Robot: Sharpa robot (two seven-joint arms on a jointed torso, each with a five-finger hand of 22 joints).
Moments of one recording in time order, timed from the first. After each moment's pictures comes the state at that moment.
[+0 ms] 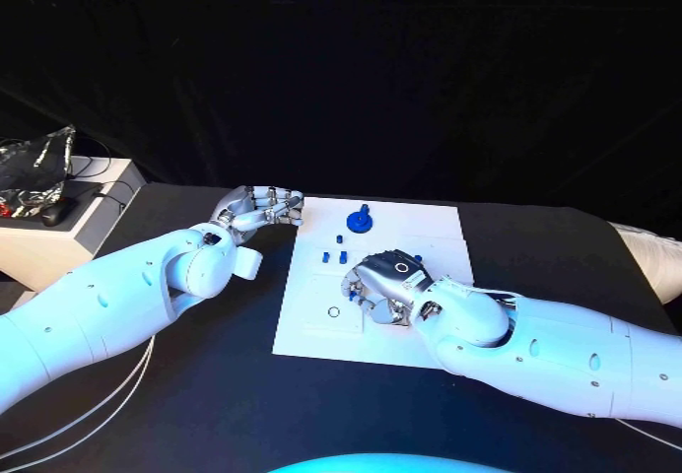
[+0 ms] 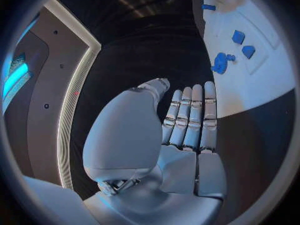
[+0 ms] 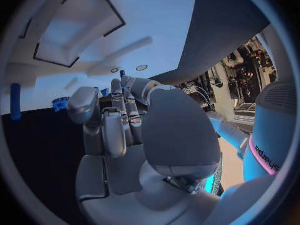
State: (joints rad) left arm 0.98 -0.76 0.25 1.25 -0.28 -0.15 0.29; left_hand 1.48 -0.20 0.40 0.25 0.31 0.89 0.21 0.22 0.19 0.96 0.16 0.31 0.06 0.79 0.12 0.79 0.16 0.17 0.80 0.23 0.47 0.53; right arm 1.08 -0.64 -0.13 1.57 -1.84 -0.46 -0.21; right_hand 1.40 -0.18 0.67 0.02 0.15 1.11 0.12 0.17 0.53 1.27 0.08 0.09 0.10 1.47 -0.03 1.39 1.31 0.13 1.38 0.07 0.96 1.22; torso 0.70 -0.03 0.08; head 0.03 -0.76
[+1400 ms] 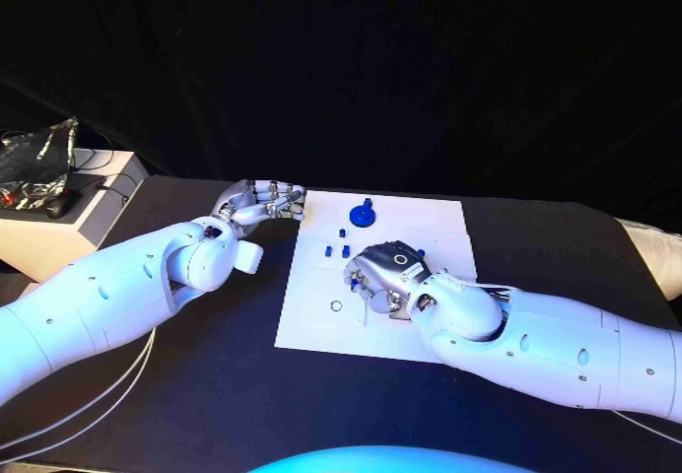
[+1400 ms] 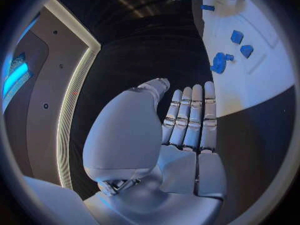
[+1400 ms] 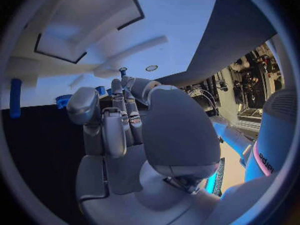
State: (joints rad) left arm 0.98 -0.76 0.25 1.25 -0.28 -0.14 0.28; left_hand 1.48 -0.20 0.40 0.25 0.31 0.89 0.21 0.23 0.19 0.96 0.16 0.31 0.06 0.79 0.12 0.78 0.16 0.17 0.80 0.23 0.47 0.52; right arm 1.08 -0.60 -0.13 1.53 -1.90 -0.47 -0.27; right_hand 1.39 -0.18 0.68 0.01 0.15 1.11 0.12 0.17 0.53 1.27 0.08 0.09 0.10 1.47 -0.03 1.39 1.31 0.13 1.38 0.07 0.97 1.23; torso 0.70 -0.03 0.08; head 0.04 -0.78
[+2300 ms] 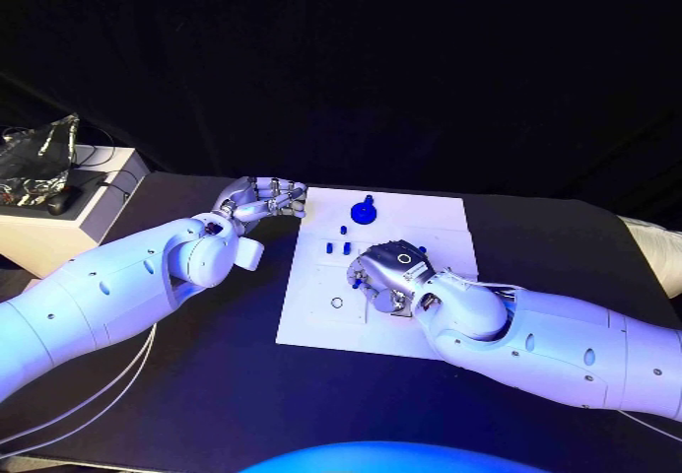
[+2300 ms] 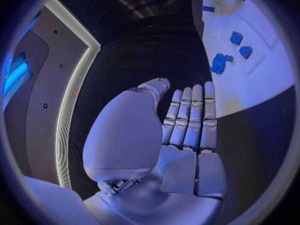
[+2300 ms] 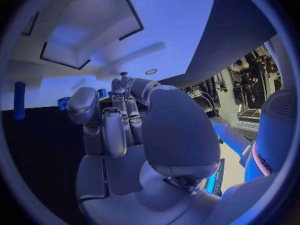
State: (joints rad) left arm 0.98 -0.76 0.25 1.25 -0.28 -0.13 0.28; left_hand 1.48 -0.20 0.40 0.24 0.31 0.89 0.21 0.23 0.19 0.95 0.16 0.30 0.06 0.78 0.12 0.78 0.16 0.17 0.80 0.23 0.46 0.52; right arm 1.08 -0.61 -0.14 1.54 -1.90 -0.46 -0.27; right_hand 1.40 -0.18 0.68 0.01 0.15 1.11 0.12 0.17 0.53 1.27 0.08 0.08 0.10 1.47 -0.03 1.39 1.31 0.13 1.38 0.07 0.97 1.23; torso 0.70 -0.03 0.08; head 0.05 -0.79
